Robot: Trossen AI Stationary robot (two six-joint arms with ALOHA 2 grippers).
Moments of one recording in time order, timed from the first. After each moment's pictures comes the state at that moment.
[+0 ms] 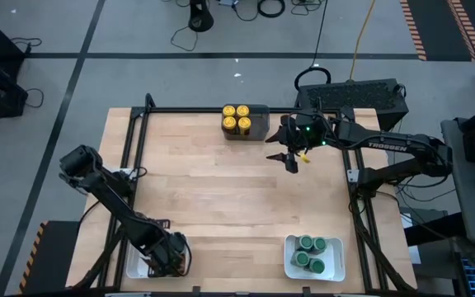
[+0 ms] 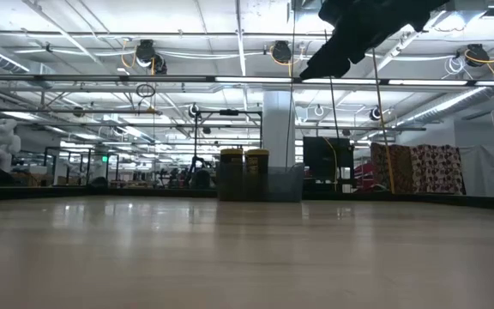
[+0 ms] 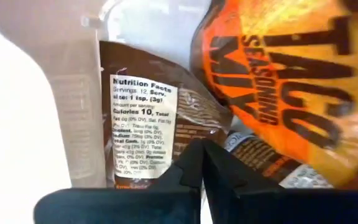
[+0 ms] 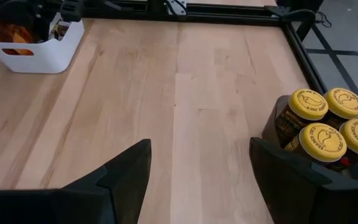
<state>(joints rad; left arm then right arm) -0.80 1.64 1.00 -0.77 0.17 -0.87 -0.32 1.22 0.96 -0.31 -0.26 -0.20</state>
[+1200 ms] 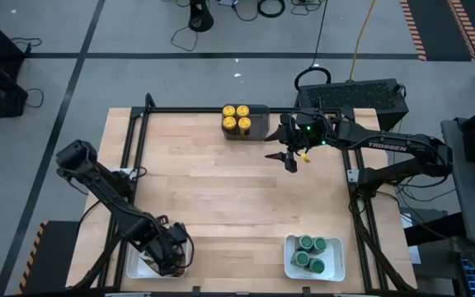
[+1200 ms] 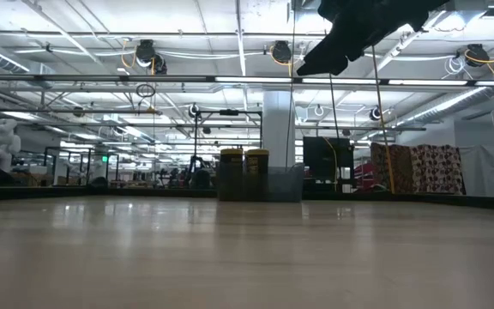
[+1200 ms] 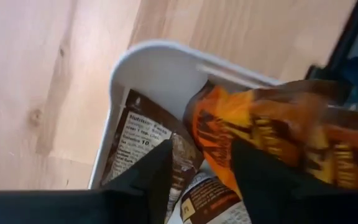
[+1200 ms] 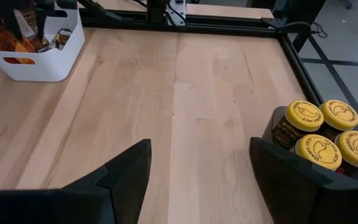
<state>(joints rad) -0.78 1.56 1.08 -0.82 0.02 -1.14 -0.32 1.22 0.96 -0.27 -0.26 -0.21</state>
